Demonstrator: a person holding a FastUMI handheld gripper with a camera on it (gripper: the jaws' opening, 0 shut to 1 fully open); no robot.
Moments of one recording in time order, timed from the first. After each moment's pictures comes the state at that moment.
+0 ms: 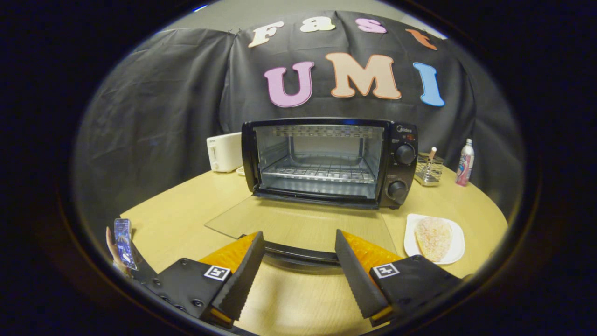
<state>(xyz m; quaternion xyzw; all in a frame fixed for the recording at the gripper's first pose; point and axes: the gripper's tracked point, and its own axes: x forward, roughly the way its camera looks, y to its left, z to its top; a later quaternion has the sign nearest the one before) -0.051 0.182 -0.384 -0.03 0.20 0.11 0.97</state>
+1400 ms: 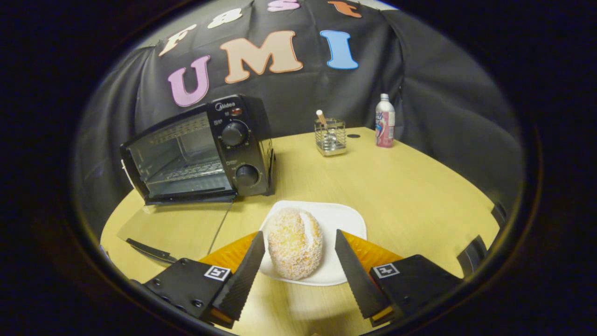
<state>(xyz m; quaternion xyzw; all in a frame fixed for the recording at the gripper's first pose) -0.009 -0.047 -0.418 0.03 0.28 -0.09 0.96</state>
